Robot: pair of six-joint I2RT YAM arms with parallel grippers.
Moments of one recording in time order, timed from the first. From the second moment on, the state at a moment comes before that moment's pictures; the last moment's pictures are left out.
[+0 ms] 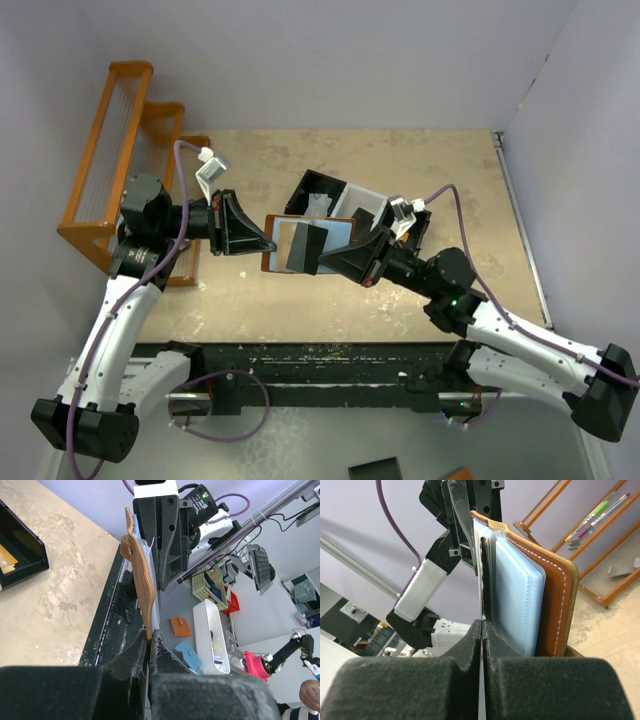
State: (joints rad) left arm -0.19 0.93 1.02 -0.06 1.33 -0.74; right arm 0.90 0.88 0.58 0.63 -0.30 0.99
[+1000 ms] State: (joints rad) left arm -0.19 0.96 1.06 -0.27 1.24 -0.58; right arm 0.77 1.03 0.55 0.79 -0.40 1.11
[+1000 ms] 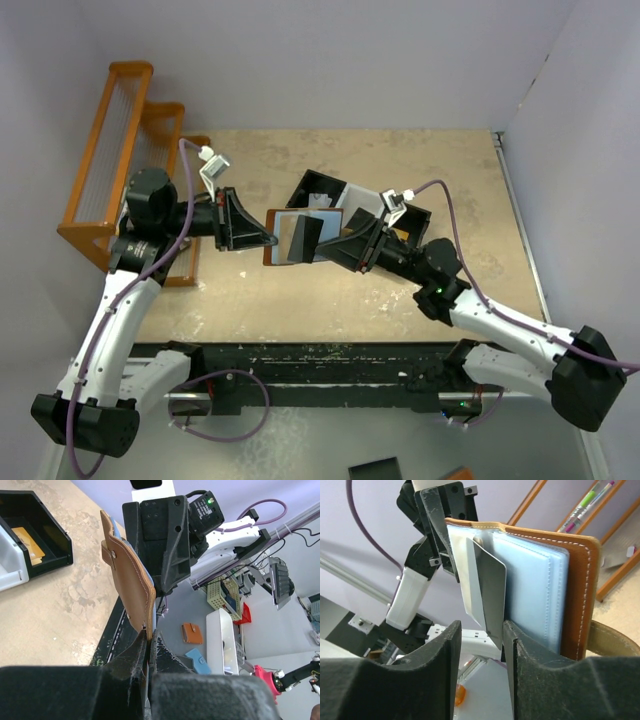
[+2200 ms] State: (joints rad) left arm -0.19 0.95 1.01 0.03 1.24 -0.86; right arm 0.79 1.12 0.57 0.97 -0.33 1.22
